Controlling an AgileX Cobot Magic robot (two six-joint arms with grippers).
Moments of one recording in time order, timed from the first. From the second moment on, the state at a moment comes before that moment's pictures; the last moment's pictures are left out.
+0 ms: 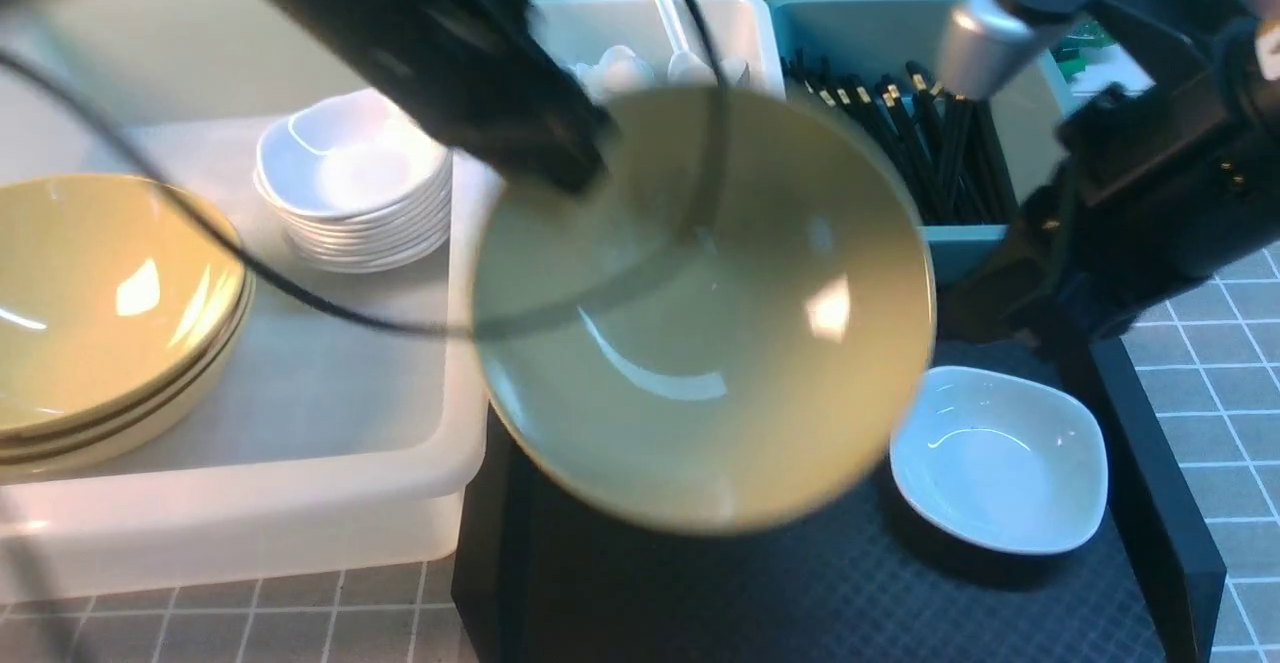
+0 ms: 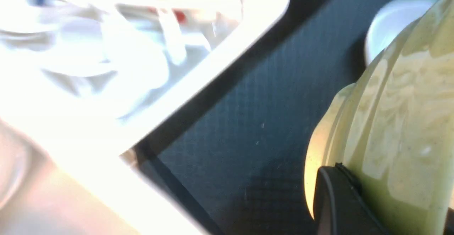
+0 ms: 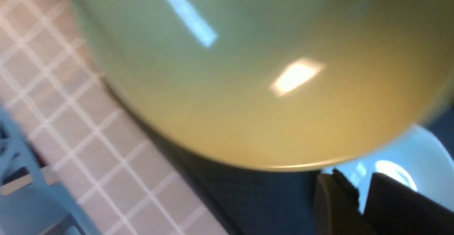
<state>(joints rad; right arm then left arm) 0.52 1.33 -1.36 0.24 1.16 -0.32 -0.26 1.57 -1.60 -0.47 1.13 0.41</state>
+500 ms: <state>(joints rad) 0.78 1.33 -1.49 0.22 1.10 -0.36 0.66 1.30 -1.39 -0.53 1.09 0.33</state>
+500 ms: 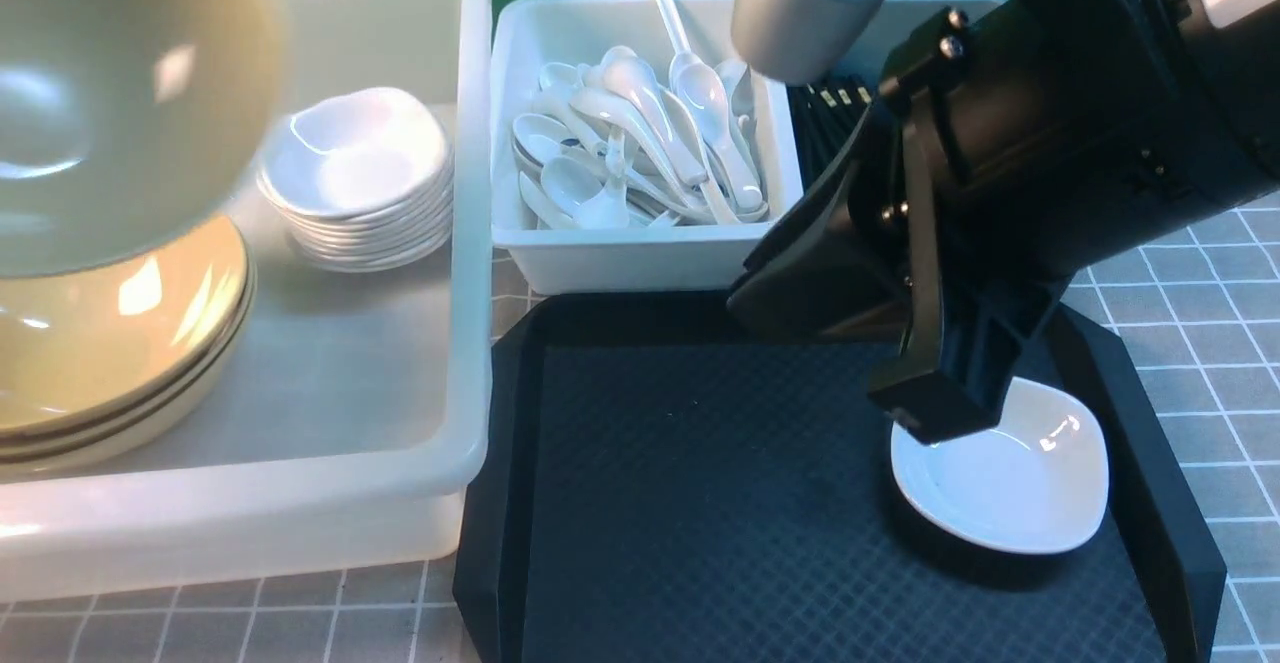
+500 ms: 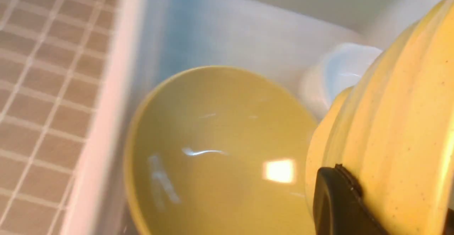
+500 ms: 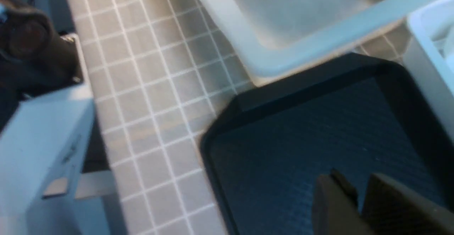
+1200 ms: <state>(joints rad) 0.78 1.33 -1.49 0.15 1.10 -0.38 0.70 1.46 -1.14 -0.44 0.80 0.36</state>
